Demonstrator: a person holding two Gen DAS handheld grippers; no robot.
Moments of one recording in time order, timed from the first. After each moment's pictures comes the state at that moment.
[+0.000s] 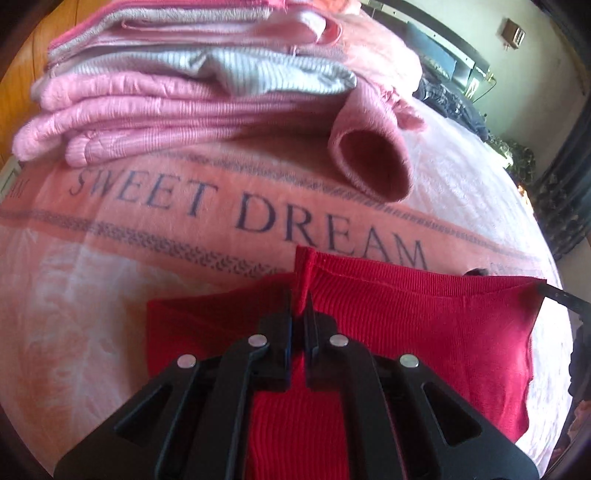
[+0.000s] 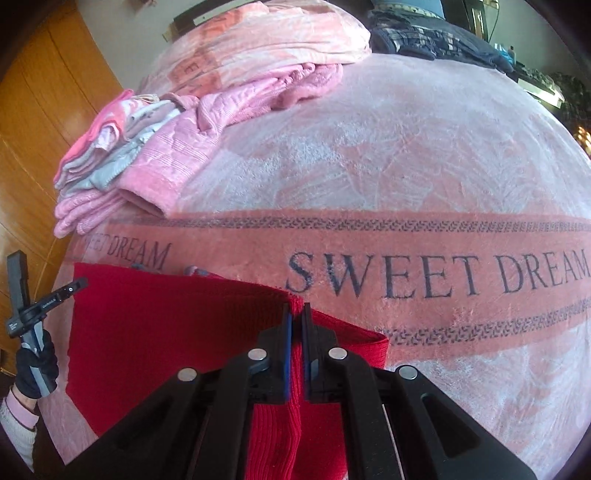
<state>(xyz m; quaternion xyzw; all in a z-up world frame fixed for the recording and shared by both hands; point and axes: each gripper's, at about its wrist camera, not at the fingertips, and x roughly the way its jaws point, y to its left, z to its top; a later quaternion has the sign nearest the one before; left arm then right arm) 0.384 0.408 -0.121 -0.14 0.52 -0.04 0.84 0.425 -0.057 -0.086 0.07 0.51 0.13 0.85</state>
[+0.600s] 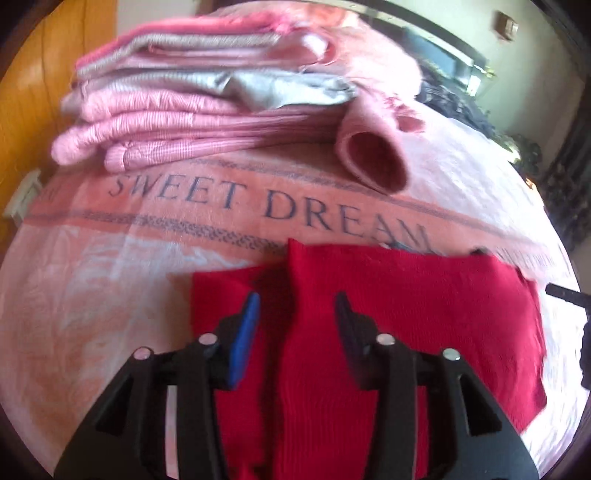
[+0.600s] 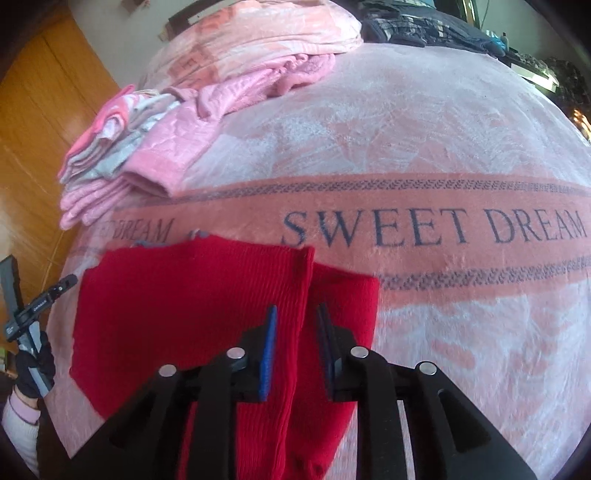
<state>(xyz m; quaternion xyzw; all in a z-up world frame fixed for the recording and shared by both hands) 0.324 0.415 -0.087 -0.10 0.49 -0.02 0.86 0.366 -0.073 -0.082 0.08 0.51 0.14 0.84</state>
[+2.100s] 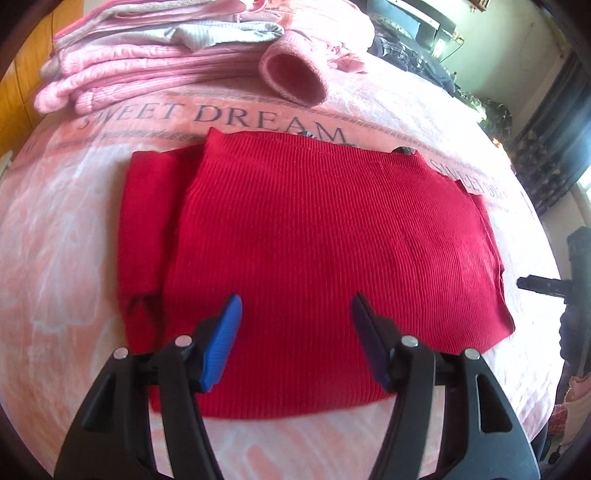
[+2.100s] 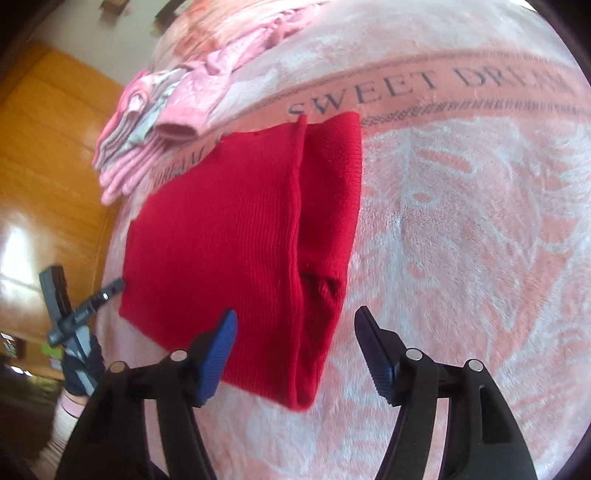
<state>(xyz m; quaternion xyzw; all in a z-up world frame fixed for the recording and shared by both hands) 0.250 0.349 -0.097 -0.12 0.55 -0.09 0.82 0.280 -0.119 -0.115 0.20 0.59 0.19 0.76</state>
